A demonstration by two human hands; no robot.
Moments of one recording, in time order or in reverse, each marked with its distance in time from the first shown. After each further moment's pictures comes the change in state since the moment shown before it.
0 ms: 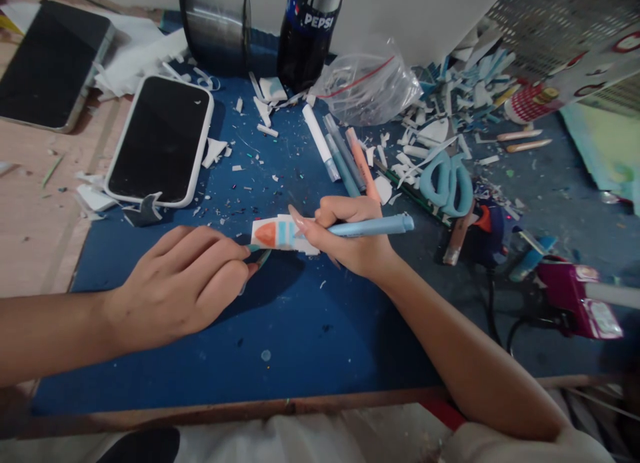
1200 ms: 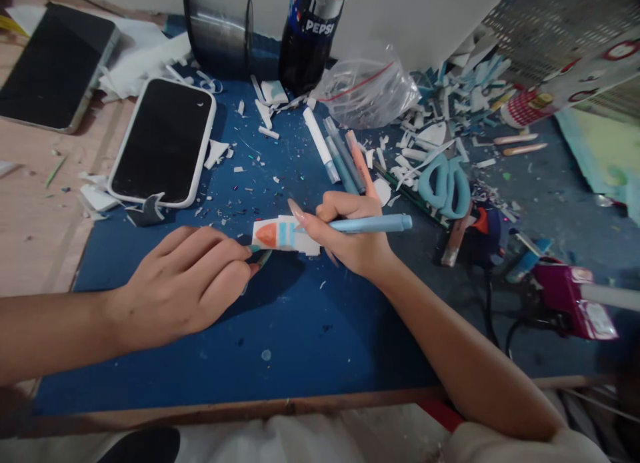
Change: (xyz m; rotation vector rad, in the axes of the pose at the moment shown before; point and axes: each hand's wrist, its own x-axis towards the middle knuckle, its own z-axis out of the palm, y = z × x) left_hand 0.000 0.001 0.001 -0.015 0.002 0.013; right_hand 0.002 -0.001 0.001 -0.012 0.035 0.013
